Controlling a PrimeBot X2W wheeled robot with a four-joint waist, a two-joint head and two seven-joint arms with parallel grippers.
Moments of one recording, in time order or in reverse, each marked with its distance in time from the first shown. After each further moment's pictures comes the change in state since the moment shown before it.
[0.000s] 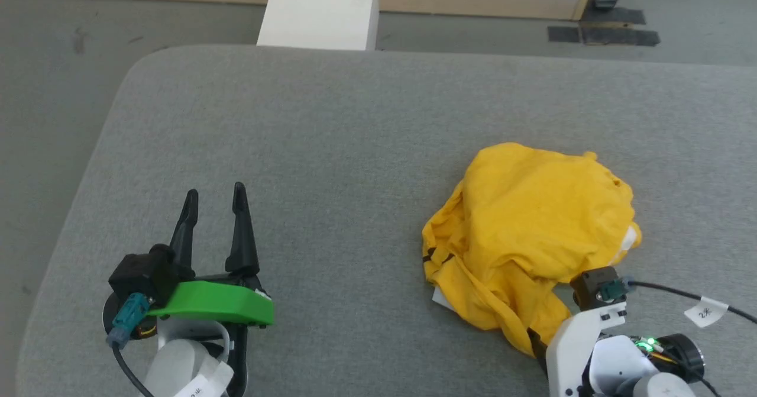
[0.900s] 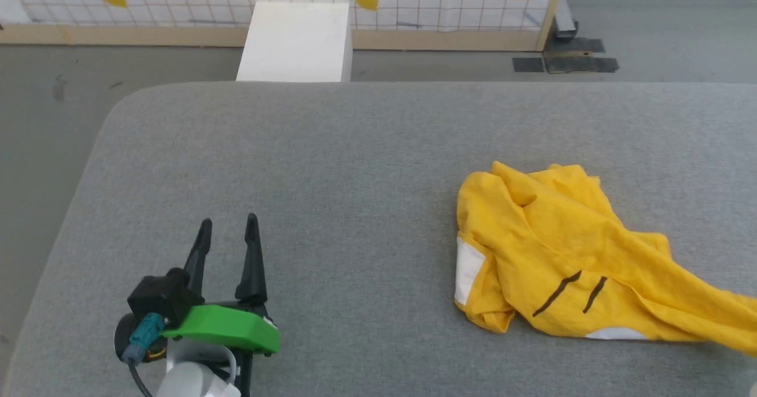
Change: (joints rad) left arm 0.047 -0.047 0.053 0.065 0.084 -0.087 0.000; right arm 0.015 0.000 -0.704 0.024 -0.029 0.000 -0.269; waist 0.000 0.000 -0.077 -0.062
